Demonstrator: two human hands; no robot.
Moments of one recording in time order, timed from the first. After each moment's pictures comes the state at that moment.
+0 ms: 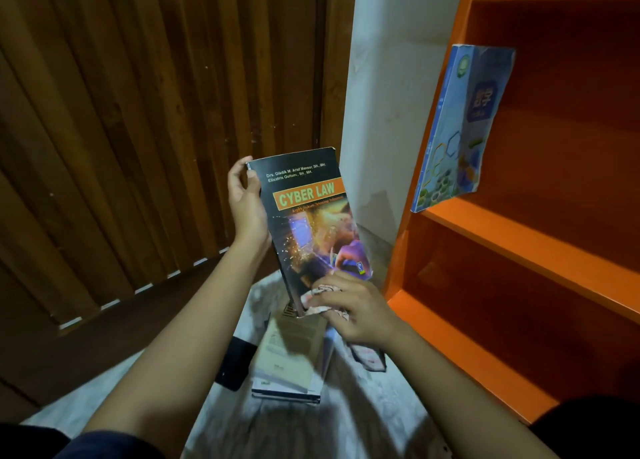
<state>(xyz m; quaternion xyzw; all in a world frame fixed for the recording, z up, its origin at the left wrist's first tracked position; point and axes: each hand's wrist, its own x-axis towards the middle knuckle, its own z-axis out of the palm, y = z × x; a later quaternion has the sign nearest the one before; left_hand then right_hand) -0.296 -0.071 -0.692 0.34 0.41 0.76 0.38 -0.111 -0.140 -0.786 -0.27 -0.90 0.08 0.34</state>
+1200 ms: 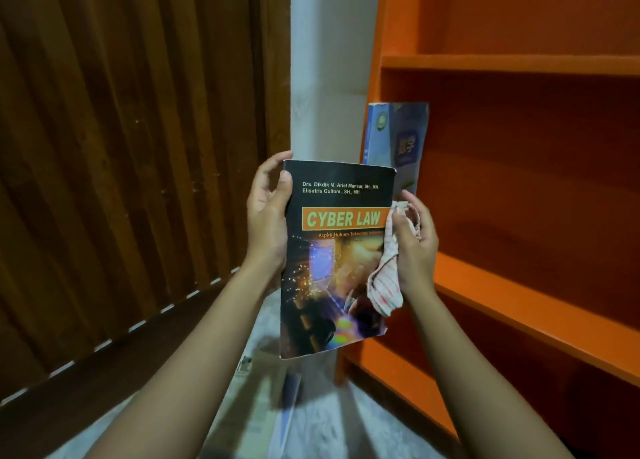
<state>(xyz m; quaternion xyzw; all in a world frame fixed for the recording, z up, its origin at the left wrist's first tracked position) -0.193 -0.093 -0.616 0.50 0.23 0.70 0.45 -0.012 -0.087 -0.672 -0.43 -0.47 0.21 0.74</state>
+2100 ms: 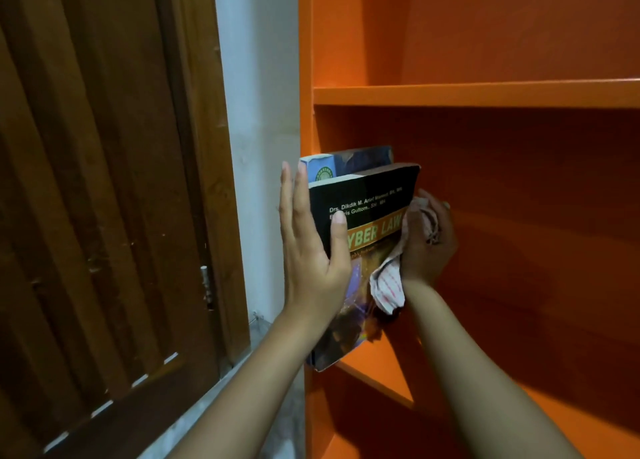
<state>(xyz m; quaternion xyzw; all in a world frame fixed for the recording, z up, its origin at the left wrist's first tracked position) -0.047 0.033 -0.612 0.67 0.26 0.70 0.06 0.088 0.061 -0.625 -0.35 -0.38 0.03 0.86</state>
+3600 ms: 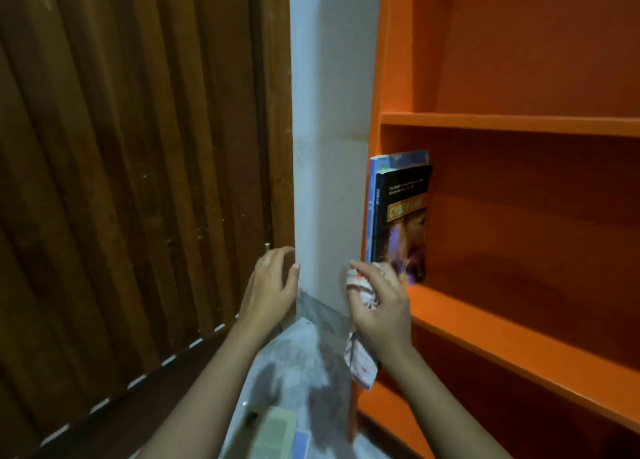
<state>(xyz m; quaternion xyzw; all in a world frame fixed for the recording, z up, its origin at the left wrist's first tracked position) -0.219 -0.017 -0.672 0.73 0.50 0.46 0.08 -0.043 -0.072 -0.686 -0.47 -0.64 -0.03 0.61</state>
